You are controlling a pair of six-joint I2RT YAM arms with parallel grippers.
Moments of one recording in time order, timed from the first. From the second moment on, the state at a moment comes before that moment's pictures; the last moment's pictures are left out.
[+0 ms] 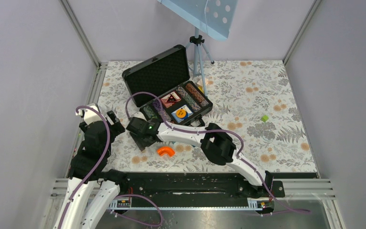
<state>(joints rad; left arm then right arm) -0.27 0.46 0.76 -0.72 -0.52 -0.39 1.21 2.41 2.06 -0.72 0.22 0.48</state>
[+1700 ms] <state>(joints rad) -0.27 0.46 0.76 -0.72 -0.52 -0.39 1.19 2.47 2.12 -0.71 0.23 0.47</state>
